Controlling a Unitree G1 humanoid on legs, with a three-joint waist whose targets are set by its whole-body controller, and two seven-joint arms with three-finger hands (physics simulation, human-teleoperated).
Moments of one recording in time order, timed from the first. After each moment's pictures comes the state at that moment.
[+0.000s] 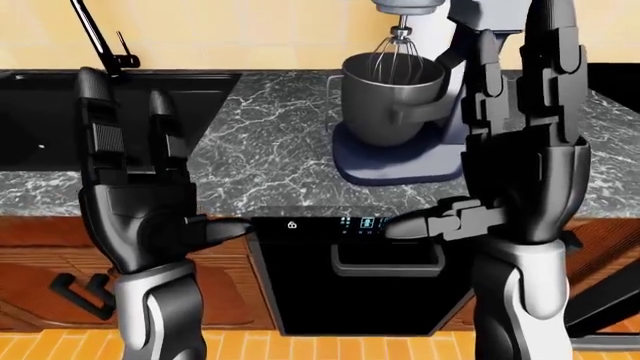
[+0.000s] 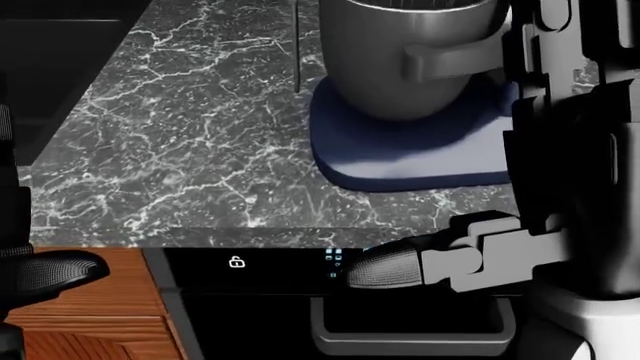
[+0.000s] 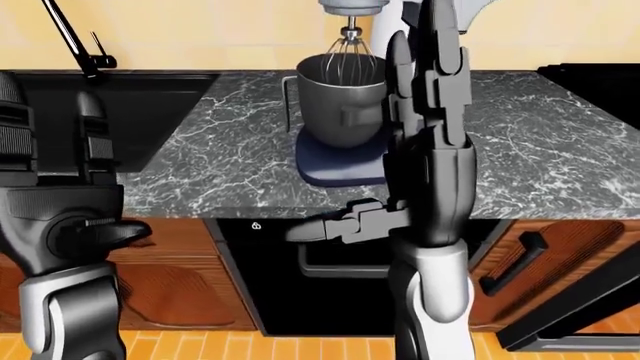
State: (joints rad) left arm -0.11 0.04 0.12 -0.69 -0.56 0.04 0.13; right arm -0.25 -0.03 -0.01 -0.73 0.09 0.11 0.04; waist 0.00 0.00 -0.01
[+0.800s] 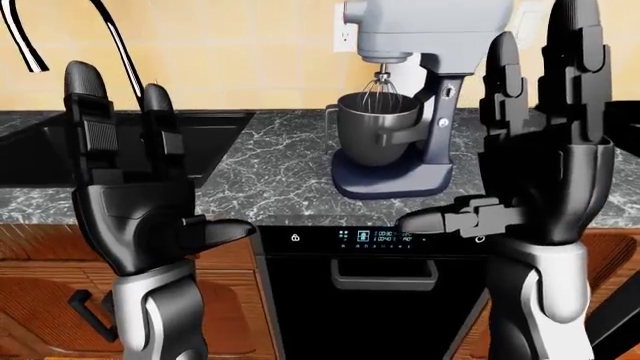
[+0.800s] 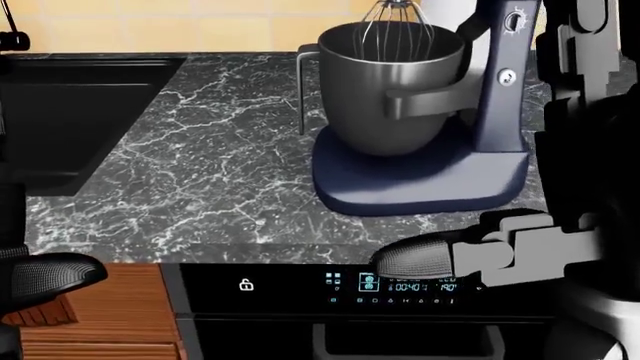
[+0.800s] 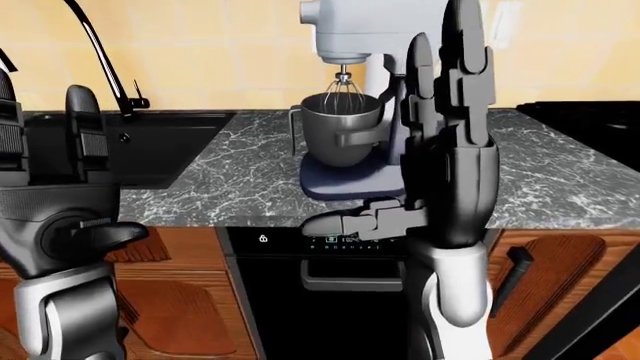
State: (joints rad) left arm -0.11 0.04 0.11 -0.71 -0.55 0.03 0.14; right arm -0.24 -0.06 -0.07 -0.77 0.12 0.17 0.02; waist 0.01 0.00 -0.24
